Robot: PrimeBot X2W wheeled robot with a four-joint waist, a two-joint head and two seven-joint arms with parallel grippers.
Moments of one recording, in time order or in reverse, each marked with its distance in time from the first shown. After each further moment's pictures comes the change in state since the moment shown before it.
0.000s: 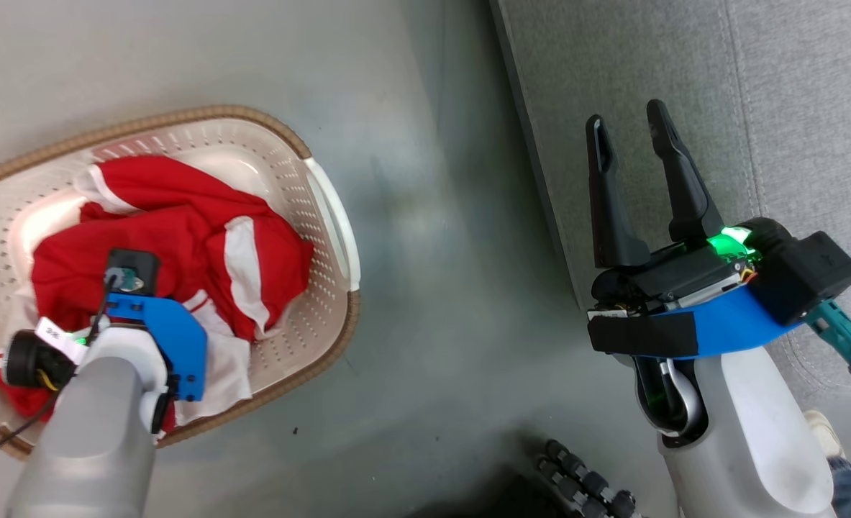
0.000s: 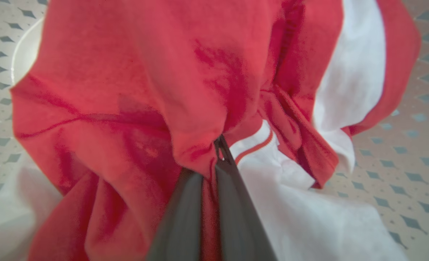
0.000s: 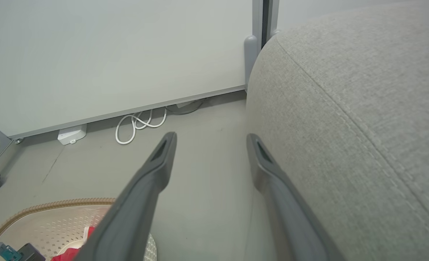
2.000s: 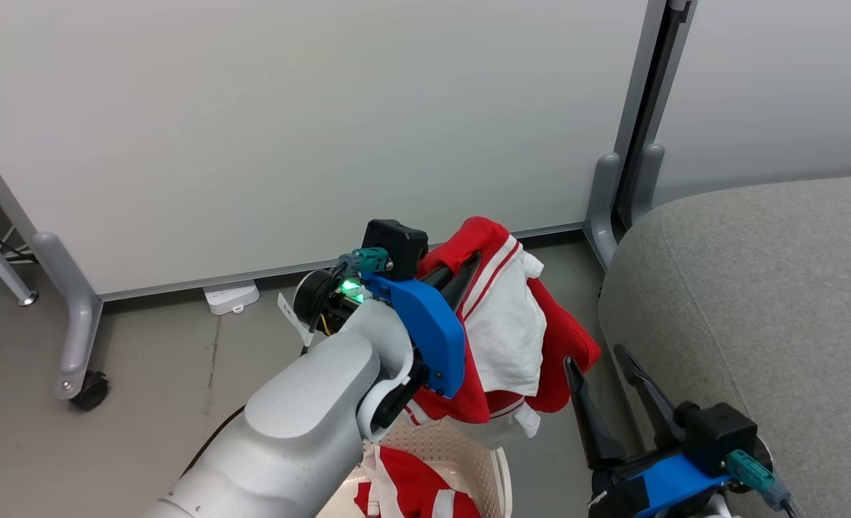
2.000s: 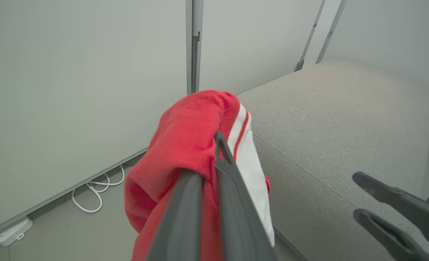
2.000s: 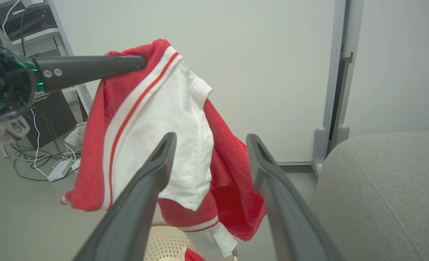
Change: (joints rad) left arm -0.104 -0.166 -0.741 -0.336 -0.748 0.019 -0.180; right arm 0.393 0.001 -0.023 0.116 -0.147 0.000 0.107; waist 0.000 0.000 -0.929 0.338
